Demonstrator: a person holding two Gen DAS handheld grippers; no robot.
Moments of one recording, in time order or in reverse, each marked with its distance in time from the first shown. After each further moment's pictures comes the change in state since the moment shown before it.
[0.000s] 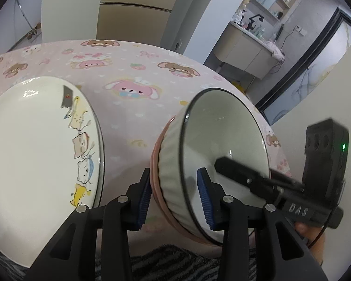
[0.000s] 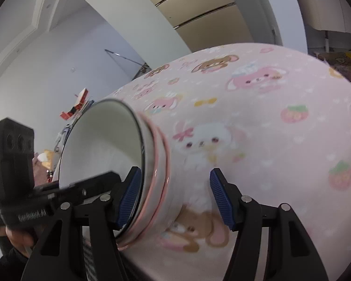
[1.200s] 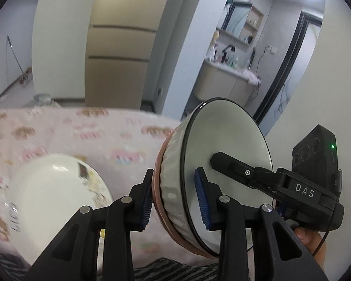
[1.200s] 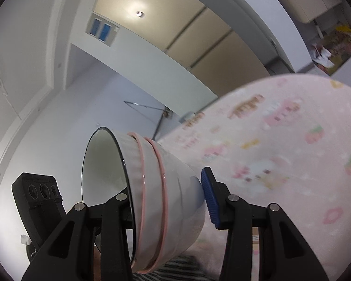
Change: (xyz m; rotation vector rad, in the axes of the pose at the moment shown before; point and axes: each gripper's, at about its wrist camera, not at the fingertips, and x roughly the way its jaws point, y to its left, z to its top) left arm -0.097 -0.020 0.022 0.143 -0.295 -0.053; right arm -0.054 0.061 0.024 0.208 -0.280 0.213
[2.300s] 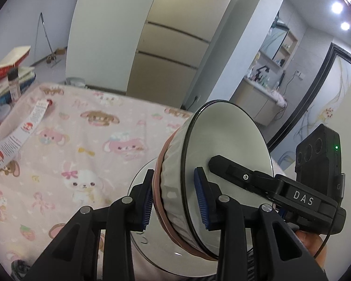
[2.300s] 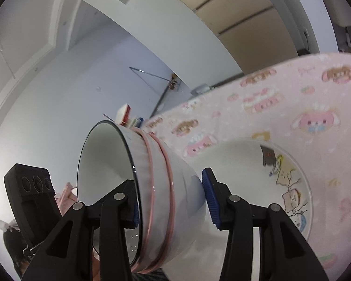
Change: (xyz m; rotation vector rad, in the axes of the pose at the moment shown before) left arm -0.061 0.217 -0.018 -0.173 0.005 0.075; right arm 0.174 0.106 -0.077 -0.120 0.185 -0.033
